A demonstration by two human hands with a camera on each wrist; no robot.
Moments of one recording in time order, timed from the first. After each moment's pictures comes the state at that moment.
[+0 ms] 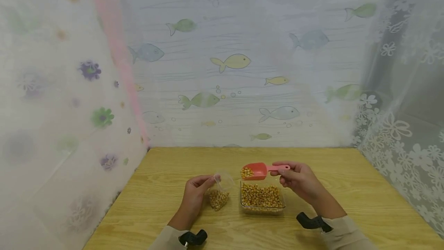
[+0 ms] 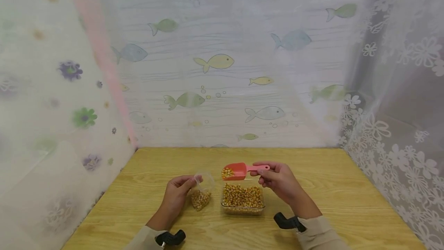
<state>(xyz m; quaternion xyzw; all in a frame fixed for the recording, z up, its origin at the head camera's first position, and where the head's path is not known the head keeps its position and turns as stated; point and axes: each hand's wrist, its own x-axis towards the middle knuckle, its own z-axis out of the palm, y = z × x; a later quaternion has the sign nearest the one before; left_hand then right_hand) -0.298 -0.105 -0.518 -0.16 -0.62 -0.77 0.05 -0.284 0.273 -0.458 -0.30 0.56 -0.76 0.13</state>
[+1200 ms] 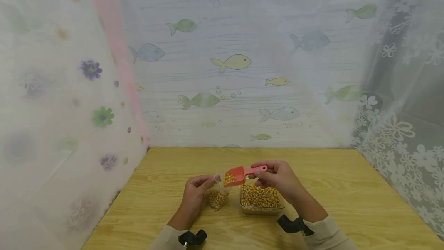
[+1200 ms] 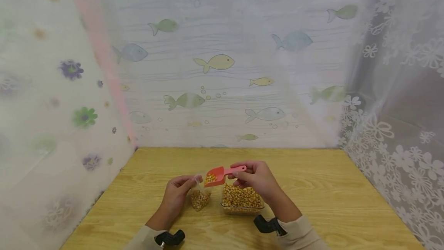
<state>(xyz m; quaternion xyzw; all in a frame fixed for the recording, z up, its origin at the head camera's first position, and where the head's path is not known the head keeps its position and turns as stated) -0.320 -0.113 -0.521 -0.18 -0.60 -0.78 0.04 -0.281 0.193 -0.428 -0.17 0.70 -0.68 0.07</state>
